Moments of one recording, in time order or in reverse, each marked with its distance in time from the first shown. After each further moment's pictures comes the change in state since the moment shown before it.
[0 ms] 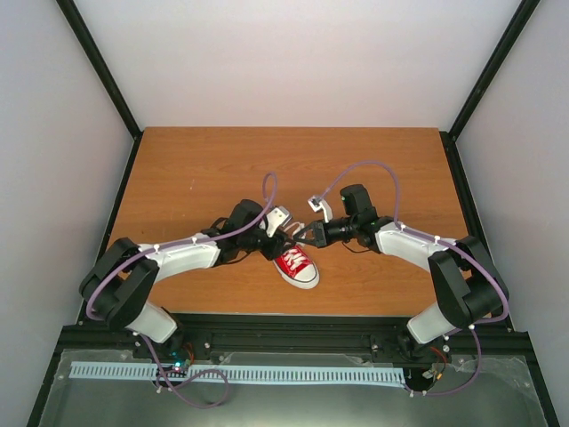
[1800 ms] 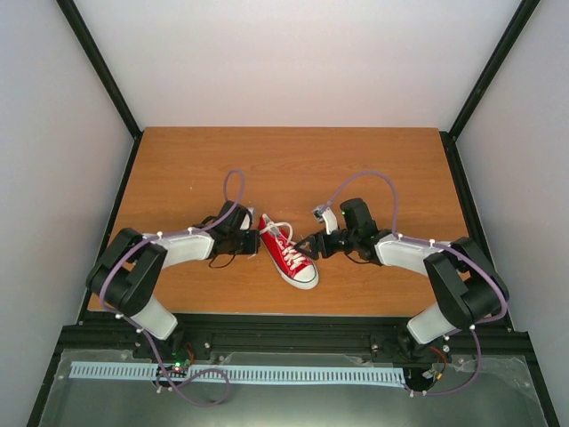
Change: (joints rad) left arm 0.170 0.055 -0.048 -0.200 -0.178 -0.426; right arm 0.023 -0.014 -0.136 0.098 0.238 -0.099
